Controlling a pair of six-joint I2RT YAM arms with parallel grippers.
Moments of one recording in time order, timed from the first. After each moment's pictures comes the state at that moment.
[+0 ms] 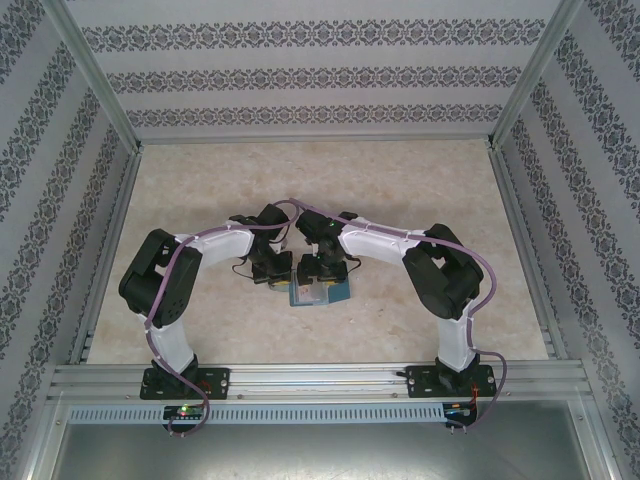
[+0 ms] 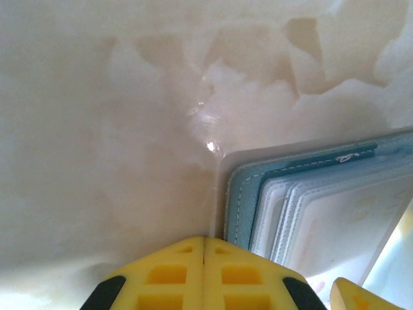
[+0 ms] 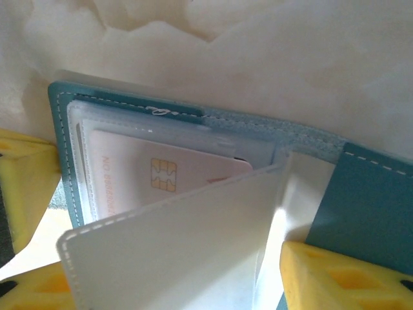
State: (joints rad) left arm -0.49 1.81 1.07 -0.68 0.34 -0.63; right arm 0.78 1.96 1.34 -0.79 -0.25 0.65
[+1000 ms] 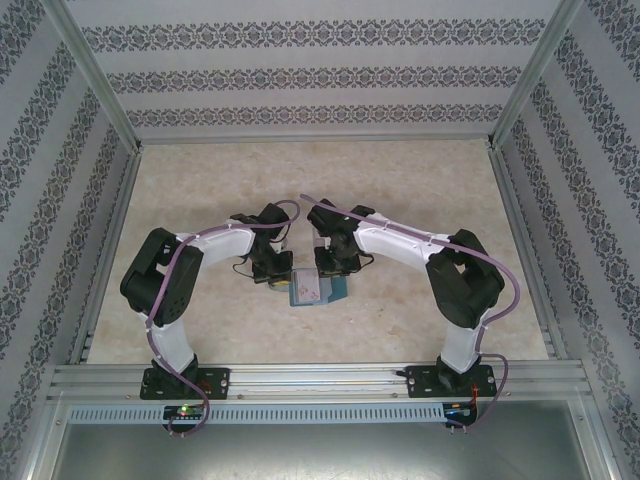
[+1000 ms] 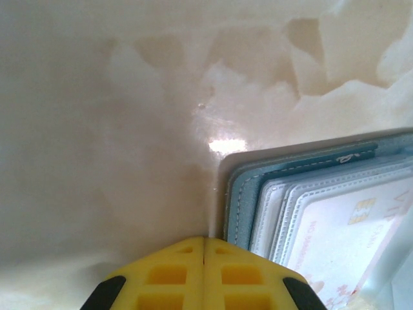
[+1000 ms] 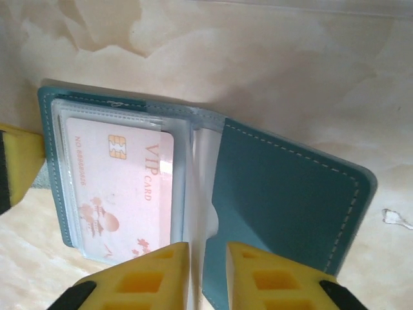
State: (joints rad) left arm -0.49 1.82 1.09 -0.70 0.35 -0.63; right arm 0.74 1.84 1.31 -0.86 -0.16 0.62
